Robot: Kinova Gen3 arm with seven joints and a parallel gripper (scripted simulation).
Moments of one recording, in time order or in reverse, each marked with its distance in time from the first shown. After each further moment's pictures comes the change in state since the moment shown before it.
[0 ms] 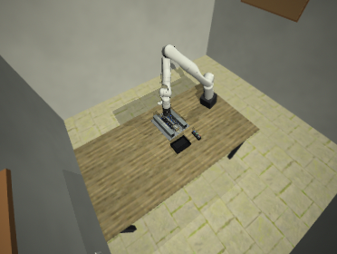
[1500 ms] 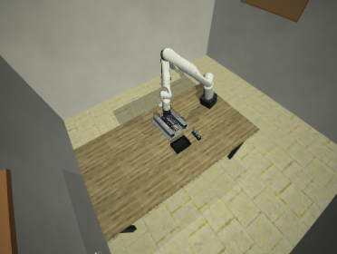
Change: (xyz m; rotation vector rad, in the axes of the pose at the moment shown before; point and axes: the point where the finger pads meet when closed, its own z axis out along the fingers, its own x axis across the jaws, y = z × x) arm 0.000 0.001 0.024 0.001 0.000 0.001
